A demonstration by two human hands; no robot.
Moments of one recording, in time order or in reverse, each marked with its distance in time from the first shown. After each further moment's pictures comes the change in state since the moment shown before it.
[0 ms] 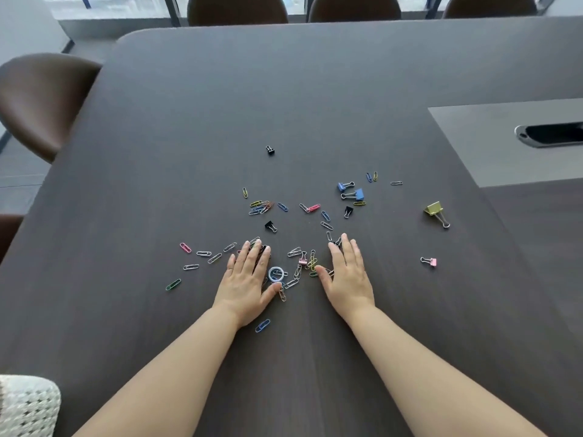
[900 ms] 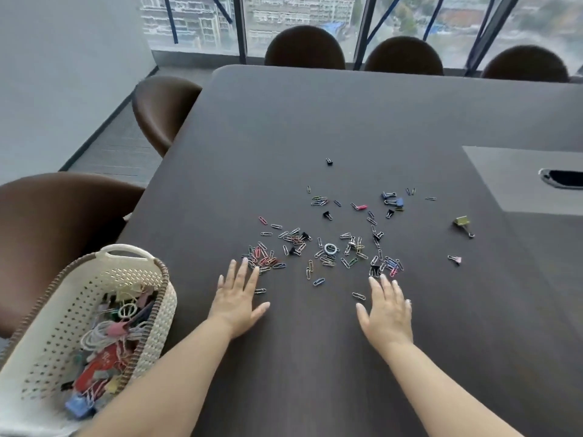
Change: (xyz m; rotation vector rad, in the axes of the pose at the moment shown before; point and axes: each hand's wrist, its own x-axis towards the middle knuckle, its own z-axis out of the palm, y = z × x) left_hand -0.169 -0.074 -0.005 0.021 -0.047 -0.247; right_hand -0.138 -0.048 -0.005 -0.217 -0.021 0.101
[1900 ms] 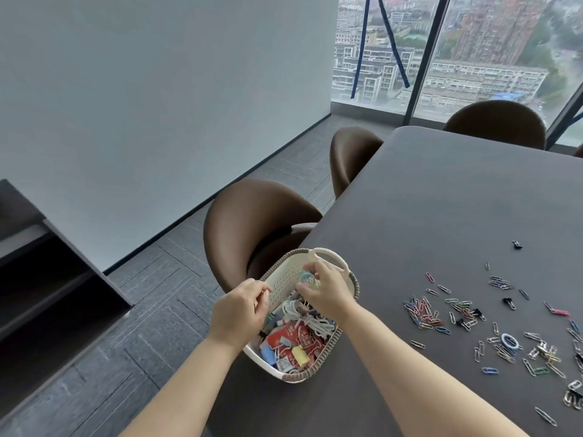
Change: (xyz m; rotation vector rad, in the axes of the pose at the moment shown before) left_hand -0.204 -0.192 -0.066 -0.391 0.799 -0.342; right_hand -0.079 -0.370 -0.009 0.544 -0.344 -0.814
